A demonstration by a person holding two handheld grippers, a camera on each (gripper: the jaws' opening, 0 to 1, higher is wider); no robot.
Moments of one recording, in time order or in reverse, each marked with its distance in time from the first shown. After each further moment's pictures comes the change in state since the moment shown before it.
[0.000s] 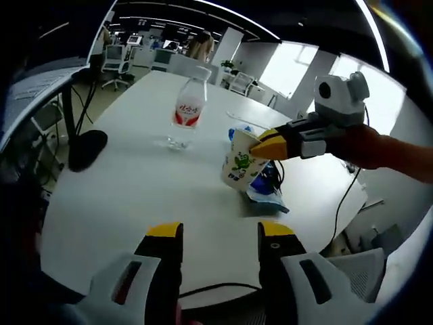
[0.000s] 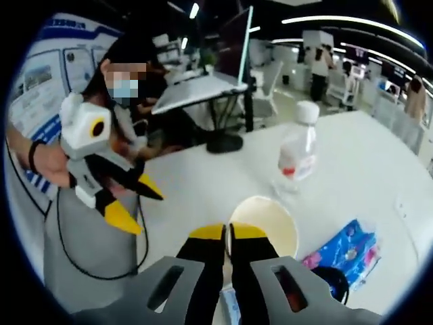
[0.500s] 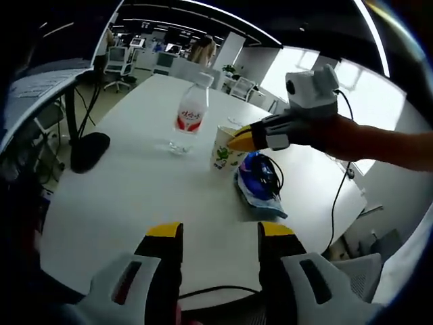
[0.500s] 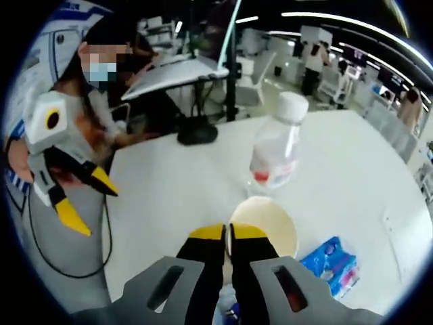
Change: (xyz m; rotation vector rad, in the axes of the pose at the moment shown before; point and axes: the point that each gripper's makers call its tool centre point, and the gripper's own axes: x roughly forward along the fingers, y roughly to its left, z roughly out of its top) left arm -0.004 0.003 0.006 -0.025 -0.032 -0.001; right arm 0.028 -0.052 0.002 -0.025 0.091 -0.124
